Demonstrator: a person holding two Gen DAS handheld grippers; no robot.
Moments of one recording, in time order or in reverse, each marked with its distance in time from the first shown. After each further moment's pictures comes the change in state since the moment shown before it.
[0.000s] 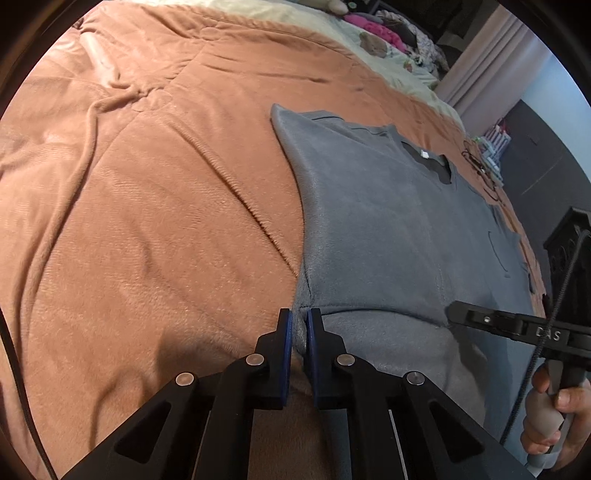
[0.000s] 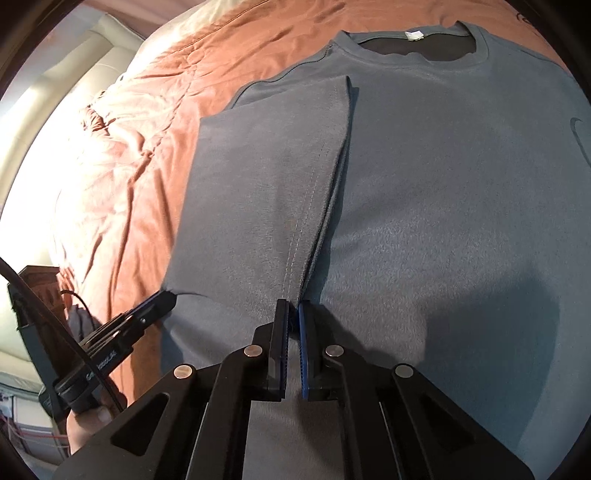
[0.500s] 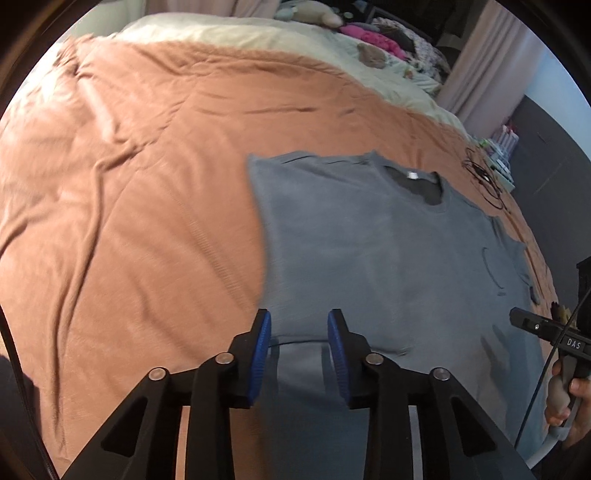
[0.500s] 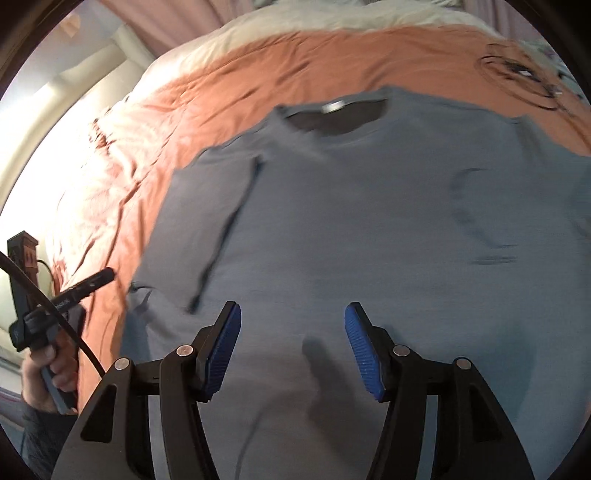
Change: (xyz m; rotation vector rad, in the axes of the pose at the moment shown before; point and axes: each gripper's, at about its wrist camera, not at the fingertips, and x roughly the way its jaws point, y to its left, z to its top) left arm -0.028 -0.063 0.027 0.048 -0.055 0.081; right arm -0.115 -0.101 0.001 -0.091 -0.169 -0.097
